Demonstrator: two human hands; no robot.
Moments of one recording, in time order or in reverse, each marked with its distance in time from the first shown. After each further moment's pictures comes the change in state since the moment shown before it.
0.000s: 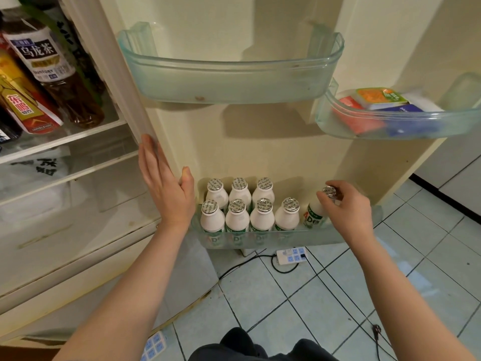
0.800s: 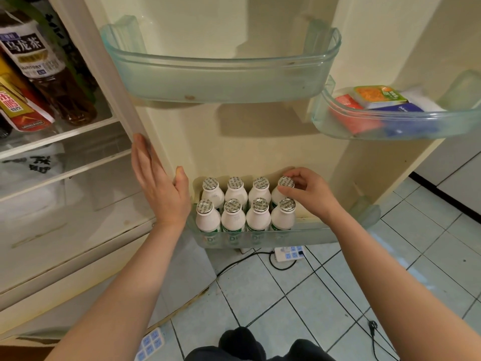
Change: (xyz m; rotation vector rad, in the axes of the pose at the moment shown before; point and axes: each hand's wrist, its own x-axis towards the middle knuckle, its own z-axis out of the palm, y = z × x) left_hand -0.002 -0.003 0.004 0.011 0.012 -0.005; right_hand 0.029 -0.029 0.032 0.375 -0.434 -0.015
